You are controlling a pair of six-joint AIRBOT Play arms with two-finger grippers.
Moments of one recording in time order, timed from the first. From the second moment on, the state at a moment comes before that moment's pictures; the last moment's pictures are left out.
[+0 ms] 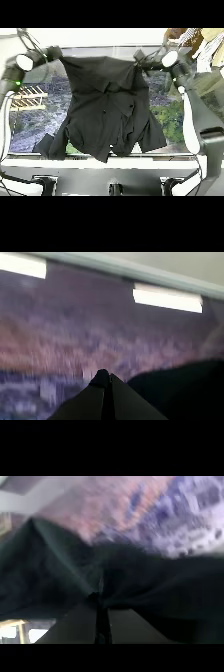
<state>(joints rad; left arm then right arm) -0.09 -1.68 1.76 1.27 -0.60 -1.65 0.17 -1.82 1.90 -1.00 0.84 1.98</state>
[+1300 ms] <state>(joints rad) 0.13 -0.90 0.79 1.05 -1.25 -1.79 -0.09 -0.82 0.55 -0.82 1.21 1.81</state>
